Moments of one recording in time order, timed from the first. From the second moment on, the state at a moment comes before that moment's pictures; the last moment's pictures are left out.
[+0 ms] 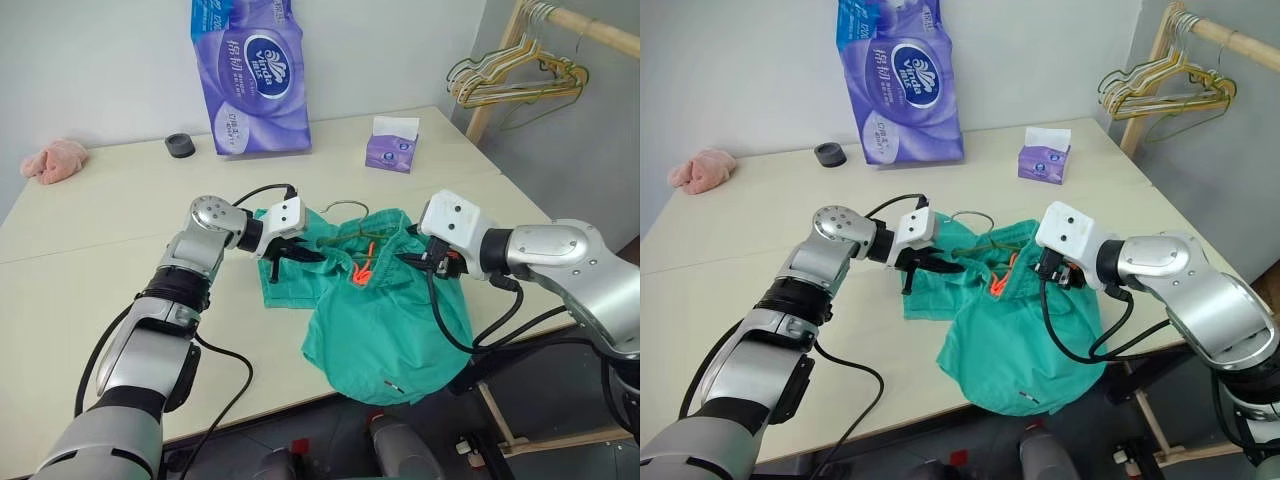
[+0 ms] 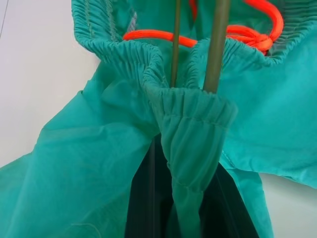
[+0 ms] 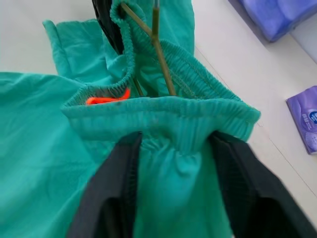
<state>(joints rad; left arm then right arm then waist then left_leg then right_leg) -0.92 0.52 -0.25 0.69 0.00 -0.01 -1.41 -0.66 -0.88 0.24 -0.60 0.35 0.97 0.73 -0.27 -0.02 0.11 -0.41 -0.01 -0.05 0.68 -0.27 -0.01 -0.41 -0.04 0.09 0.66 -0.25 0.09</state>
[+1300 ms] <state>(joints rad) -0.91 0.49 -0.25 0.68 -0.01 -0.03 -1.41 -0.77 -0.89 0.44 -0.21 0.13 0.81 1.05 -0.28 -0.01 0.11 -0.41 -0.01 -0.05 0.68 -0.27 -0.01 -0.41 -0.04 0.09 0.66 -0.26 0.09</state>
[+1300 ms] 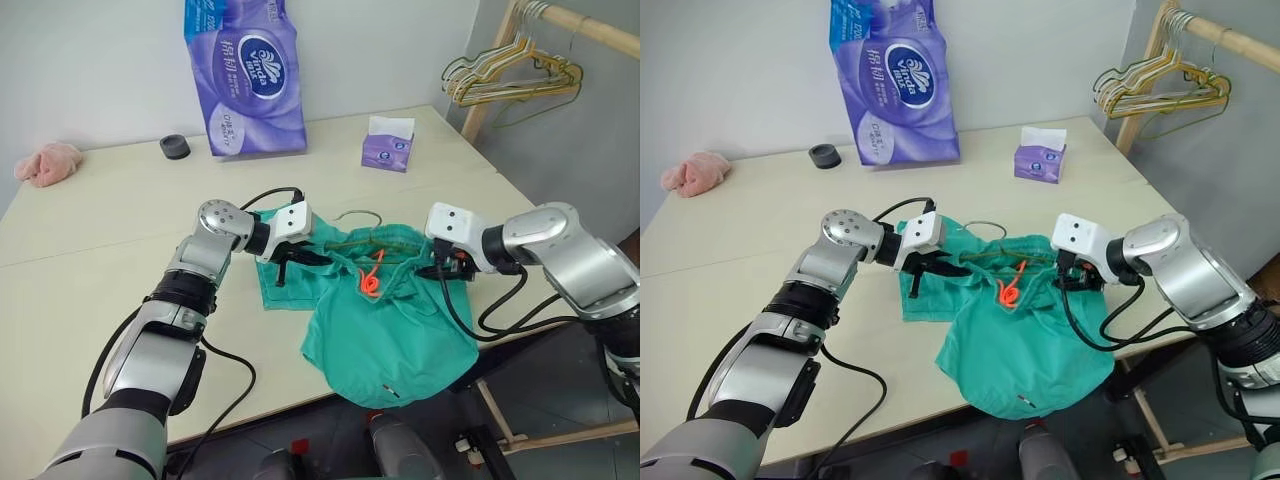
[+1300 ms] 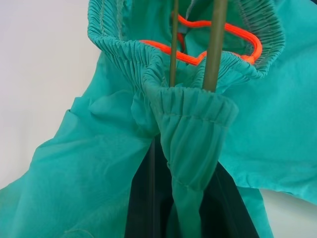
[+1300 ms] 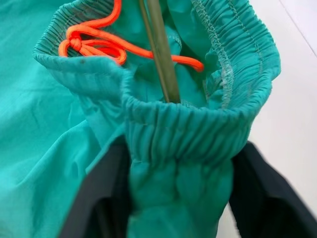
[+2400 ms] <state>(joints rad) -1.05 0.58 -0.13 1.01 -0.04 -0.16 -1.27 -0.70 -0.92 0.36 -0.20 0.07 0.74 1.11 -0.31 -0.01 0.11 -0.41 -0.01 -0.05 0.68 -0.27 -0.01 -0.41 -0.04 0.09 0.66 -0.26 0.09</state>
